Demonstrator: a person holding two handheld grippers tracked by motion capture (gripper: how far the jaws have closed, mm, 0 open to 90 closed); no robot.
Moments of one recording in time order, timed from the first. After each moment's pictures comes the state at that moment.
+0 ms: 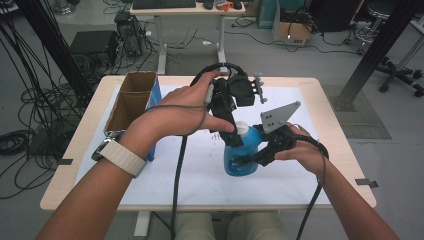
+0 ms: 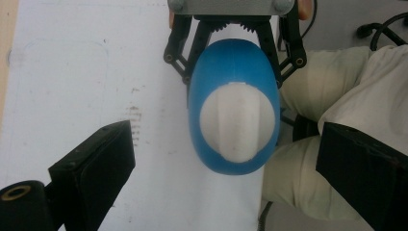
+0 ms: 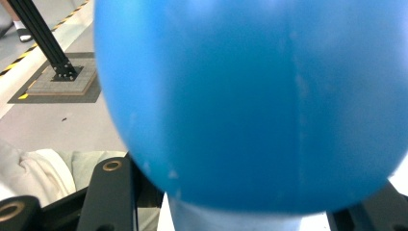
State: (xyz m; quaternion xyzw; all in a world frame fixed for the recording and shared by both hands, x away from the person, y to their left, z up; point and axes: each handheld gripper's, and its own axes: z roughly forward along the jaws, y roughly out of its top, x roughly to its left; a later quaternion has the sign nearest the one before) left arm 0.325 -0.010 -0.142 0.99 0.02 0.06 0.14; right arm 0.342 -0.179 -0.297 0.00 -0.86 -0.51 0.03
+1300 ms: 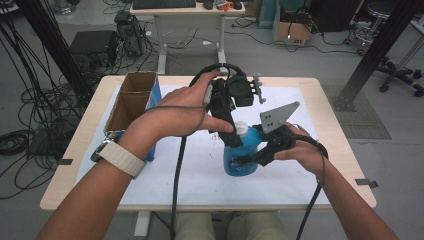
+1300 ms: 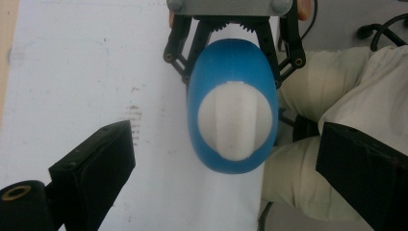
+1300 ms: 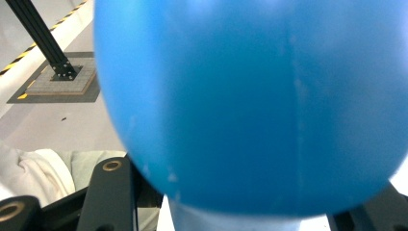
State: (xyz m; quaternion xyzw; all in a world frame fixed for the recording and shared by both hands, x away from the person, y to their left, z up) left arm 0.325 -0.008 -0.143 0.99 0.02 0.06 0.15; right arm 0.342 -0.177 -0.298 -0.01 -0.86 -0.51 0.03
